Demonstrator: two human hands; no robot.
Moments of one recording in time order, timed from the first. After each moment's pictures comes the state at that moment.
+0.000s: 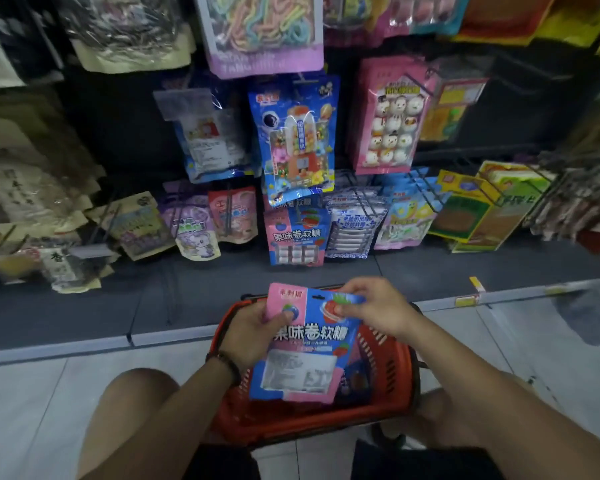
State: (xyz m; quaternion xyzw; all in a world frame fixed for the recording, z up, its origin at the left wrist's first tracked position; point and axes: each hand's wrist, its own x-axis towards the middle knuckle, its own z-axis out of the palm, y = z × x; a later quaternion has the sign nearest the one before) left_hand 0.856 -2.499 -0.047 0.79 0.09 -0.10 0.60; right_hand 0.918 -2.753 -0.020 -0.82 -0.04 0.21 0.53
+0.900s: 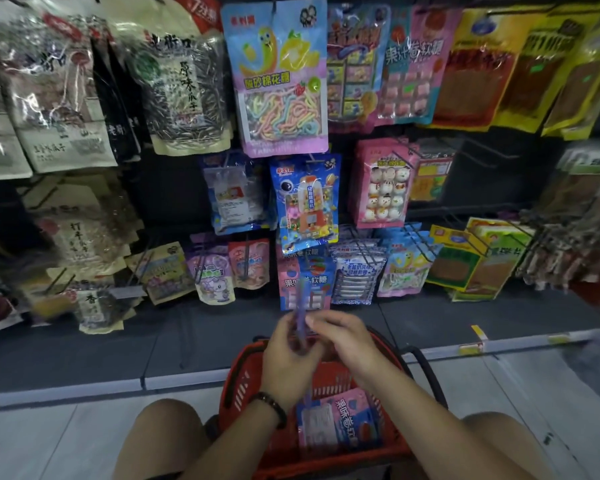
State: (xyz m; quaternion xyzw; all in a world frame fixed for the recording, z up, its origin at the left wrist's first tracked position) left_hand 0.812 -2.553 0.019 0.74 0.07 0.07 0.67; right_hand 0.863 -2.680 0.022 -0.65 -0.03 0.16 0.74
